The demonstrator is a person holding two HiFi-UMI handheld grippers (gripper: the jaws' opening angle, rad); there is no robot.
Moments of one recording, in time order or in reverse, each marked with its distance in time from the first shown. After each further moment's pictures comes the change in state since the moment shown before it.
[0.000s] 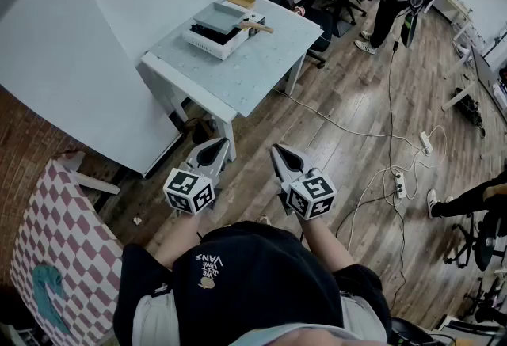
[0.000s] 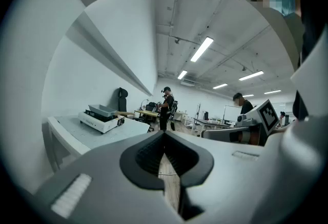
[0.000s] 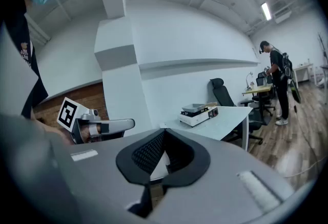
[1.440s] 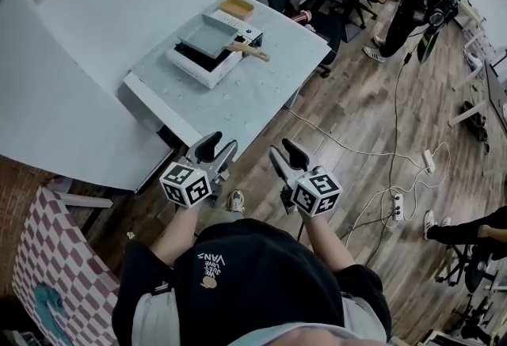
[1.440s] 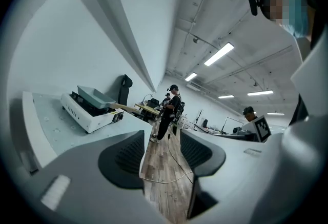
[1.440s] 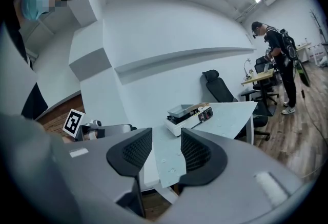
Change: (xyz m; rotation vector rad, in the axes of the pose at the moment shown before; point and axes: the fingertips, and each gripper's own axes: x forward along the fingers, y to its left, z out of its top) left arm 0.191 0.090 0.012 -0.196 0.035 -0.043; right arm 0.125 -0.168 0.043 0.130 0.004 0.014
